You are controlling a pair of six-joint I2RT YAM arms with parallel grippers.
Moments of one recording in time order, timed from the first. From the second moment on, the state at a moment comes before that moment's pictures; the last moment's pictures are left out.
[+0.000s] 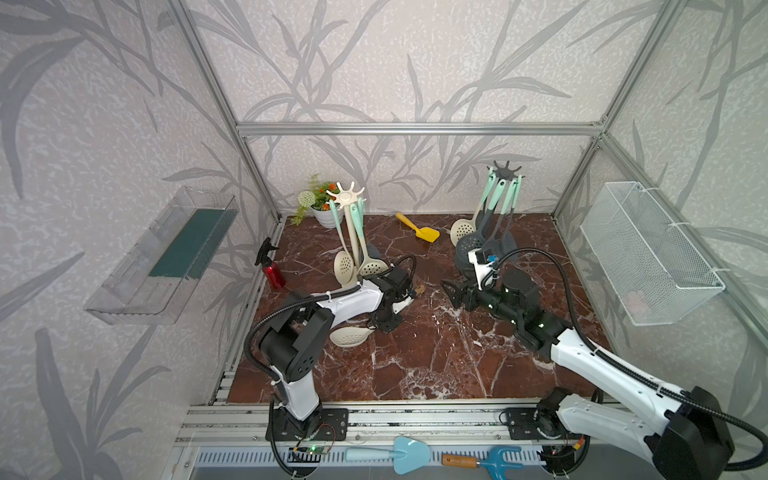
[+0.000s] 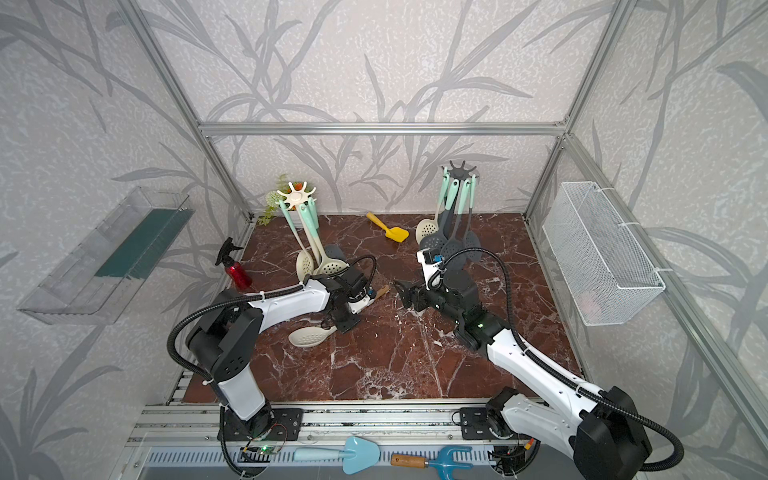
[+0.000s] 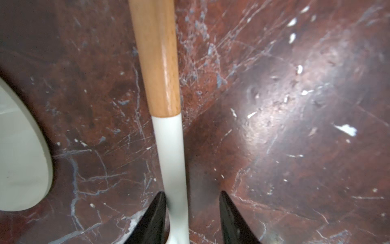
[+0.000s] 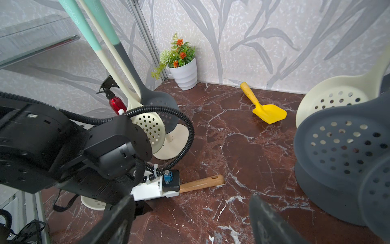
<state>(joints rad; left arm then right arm) -0.64 1.78 1.09 -0.75 -0.08 0.22 0.60 1.06 0.67 0.12 -0.14 0.26</state>
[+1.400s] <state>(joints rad) -0.70 1.70 1.00 -0.67 -0.09 0.09 0.70 1.98 0.79 0.76 -0.07 1.55</state>
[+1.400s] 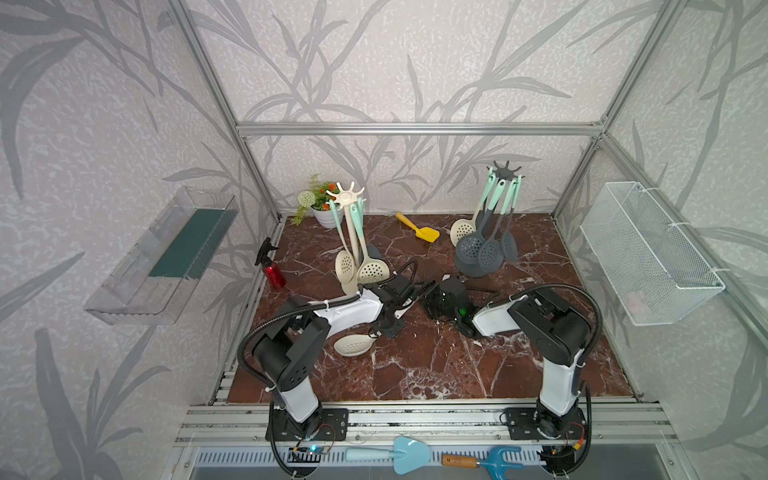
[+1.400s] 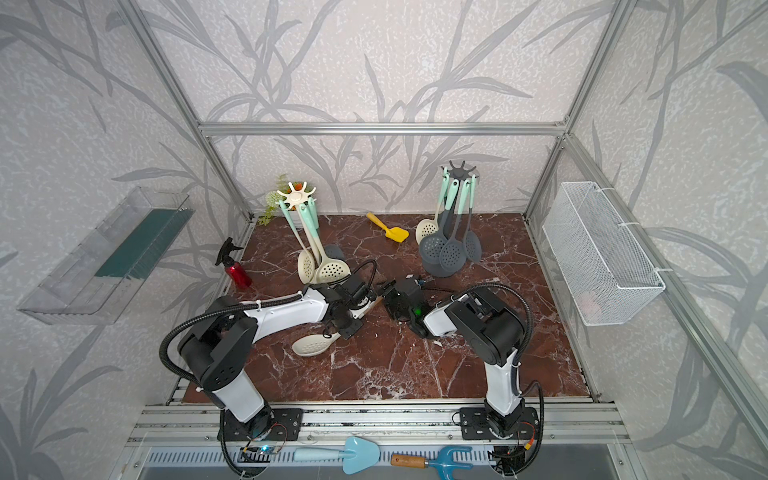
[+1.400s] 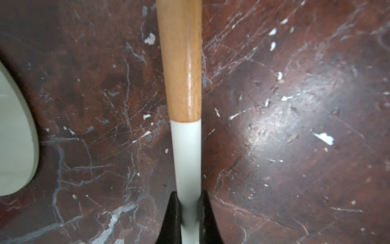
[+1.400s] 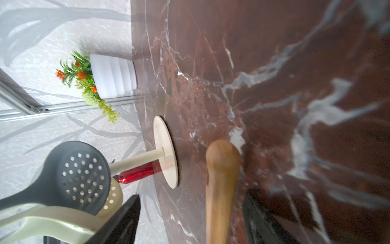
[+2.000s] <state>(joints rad) -0.71 1.64 0.99 -0.65 -0.07 0.09 0.69 2.14 0.79 1.07 -0.05 1.51</state>
